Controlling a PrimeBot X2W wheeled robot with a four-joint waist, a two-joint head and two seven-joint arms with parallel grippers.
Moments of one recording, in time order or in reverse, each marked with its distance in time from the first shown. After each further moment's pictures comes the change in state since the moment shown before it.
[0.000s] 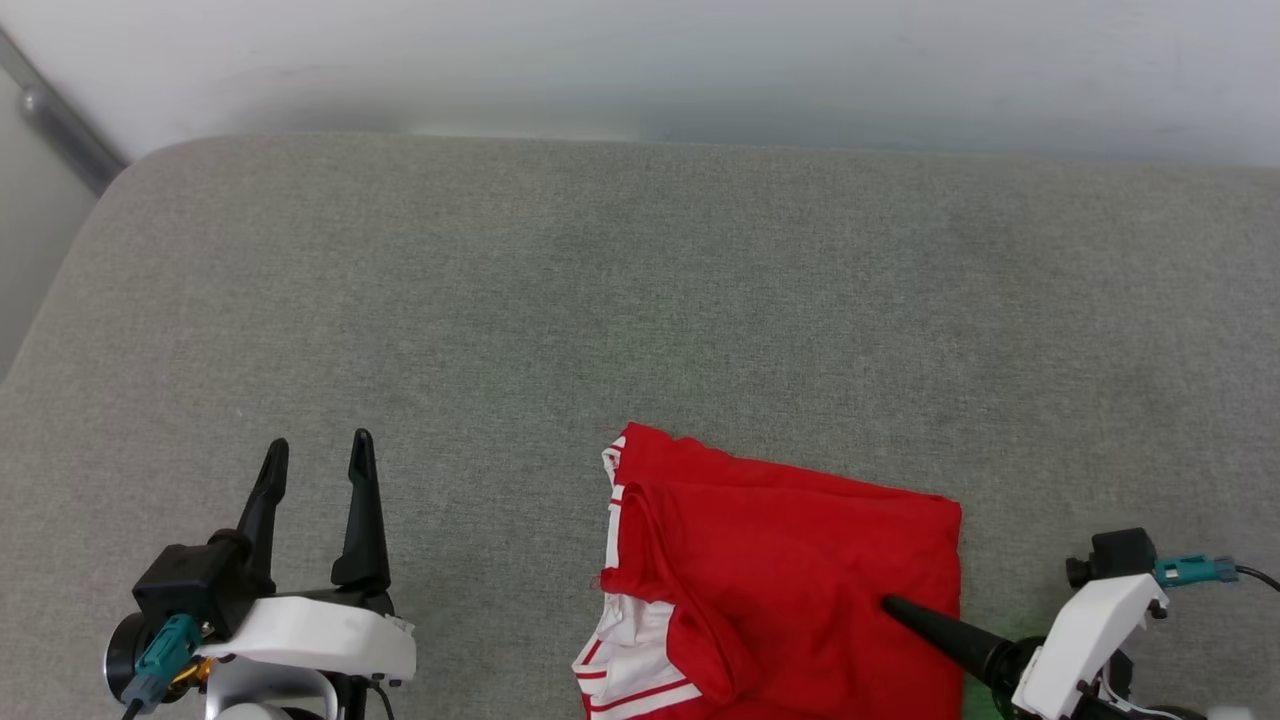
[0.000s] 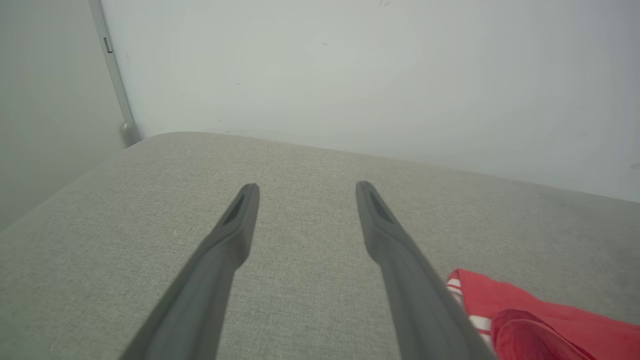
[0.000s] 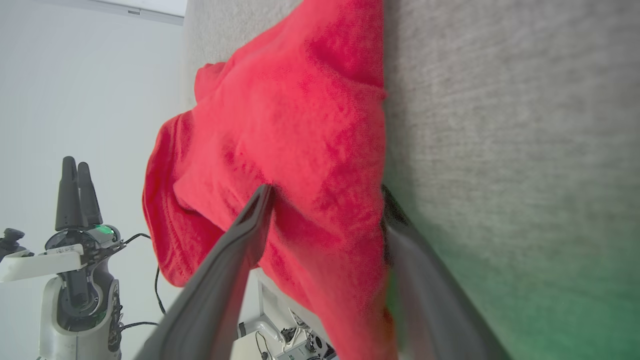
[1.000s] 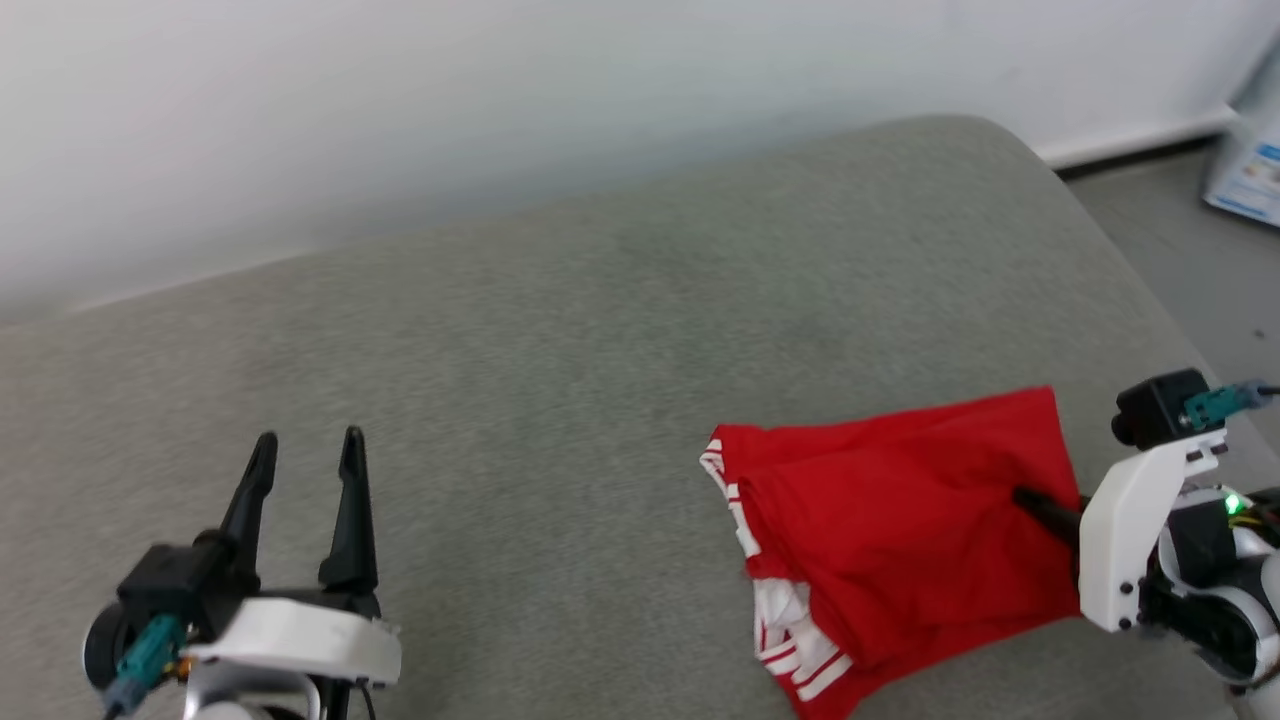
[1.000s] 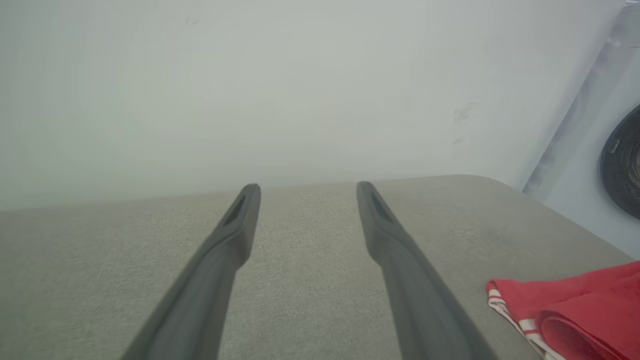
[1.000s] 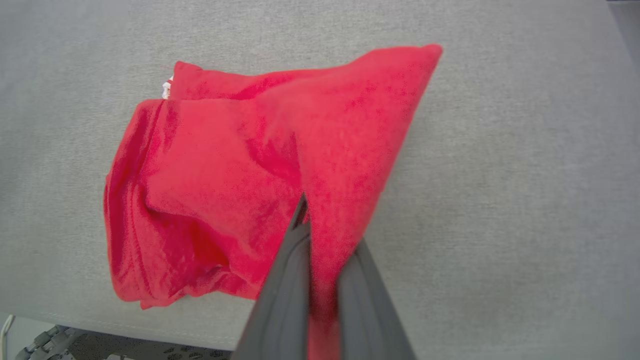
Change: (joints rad) left arm 0.028 0.022 0.021 -0.021 0.018 -0.029 0.001; right arm -0.209 -0.355 0.290 -0.098 -0.354 -0.001 -0.081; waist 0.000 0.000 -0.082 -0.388
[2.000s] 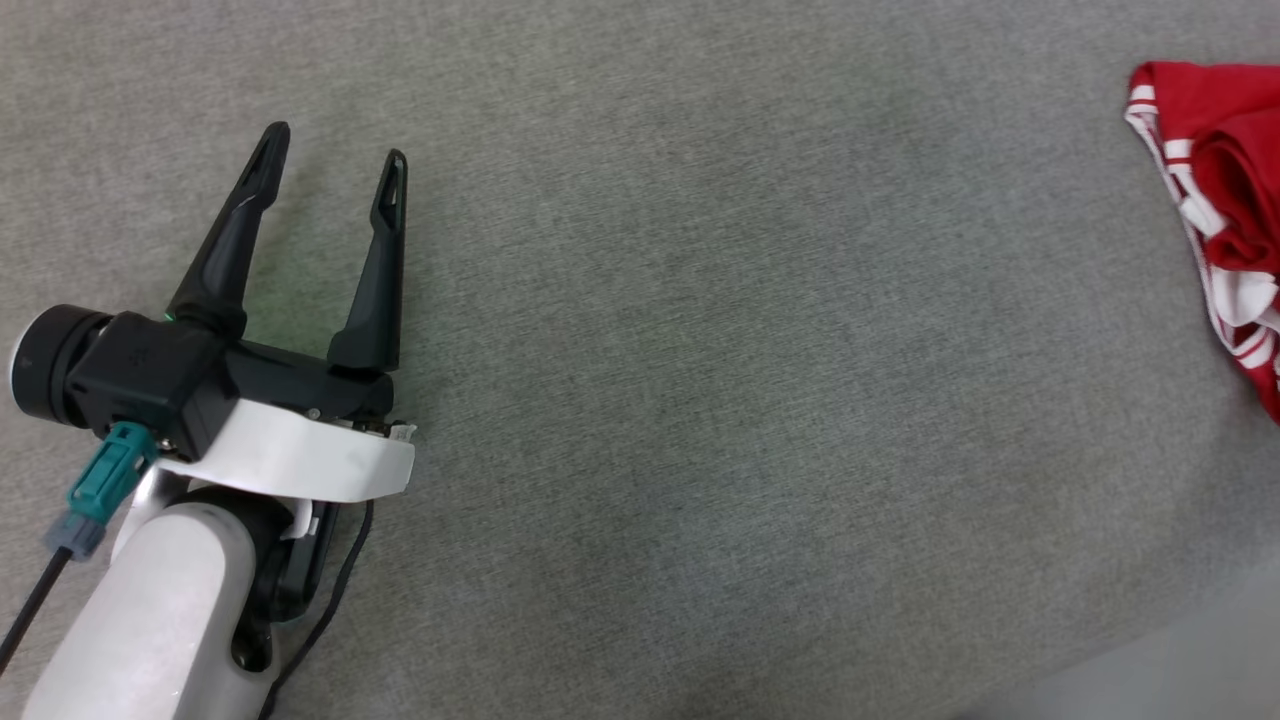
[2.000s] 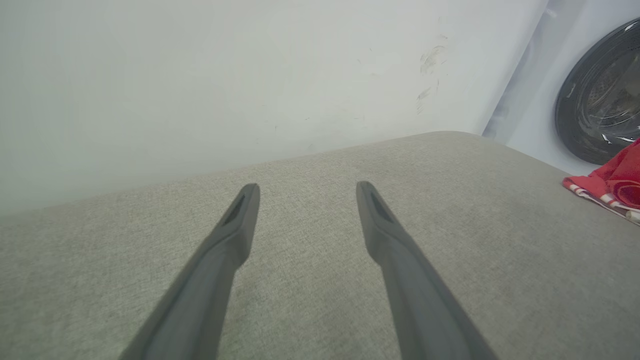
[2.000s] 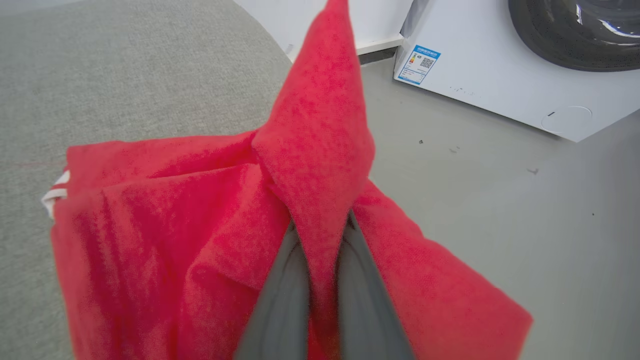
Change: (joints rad) left arm -0.392 0.102 -0.079 -0.177 0.129 -0.069 0.137; right arm -0.599 -0.003 -0.280 0.831 -0.246 0.000 -0.748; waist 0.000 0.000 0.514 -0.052
